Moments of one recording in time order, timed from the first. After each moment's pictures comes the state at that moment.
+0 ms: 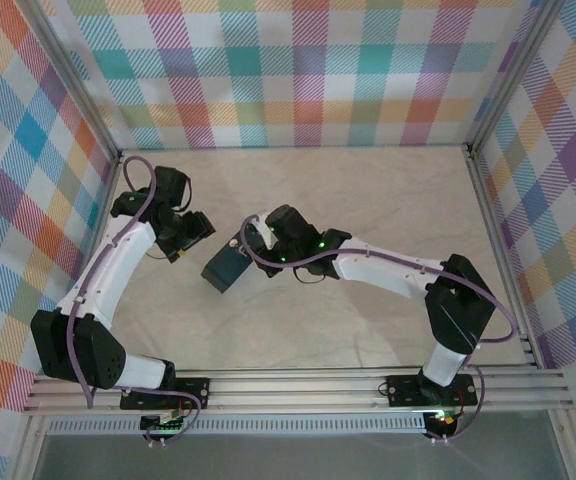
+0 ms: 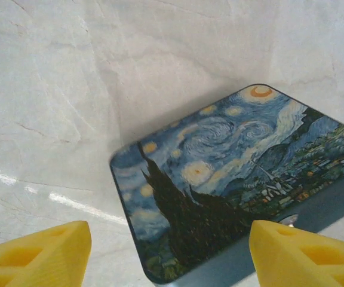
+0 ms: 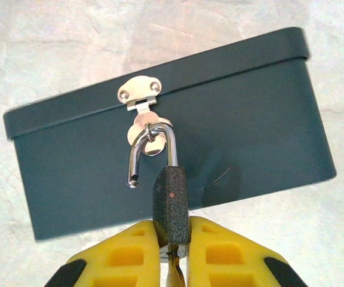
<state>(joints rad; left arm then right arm) -0.18 1.41 1.30 -1.13 0.07 -0.76 0.95 1.71 1.34 -0.41 -0.02 0.14</state>
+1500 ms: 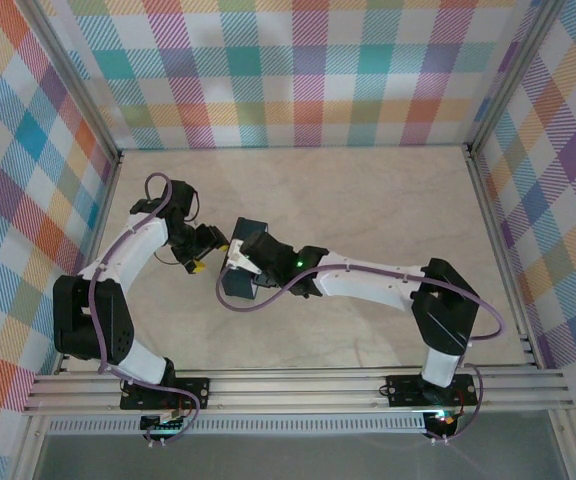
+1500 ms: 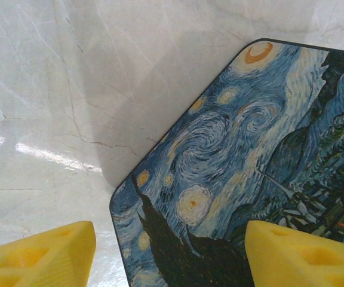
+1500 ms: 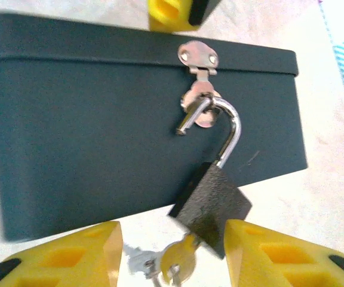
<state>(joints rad) -0.14 1.53 1.18 -0.97 0.30 -0.76 1.09 1.75 1.34 -0.44 0.32 -0.39</state>
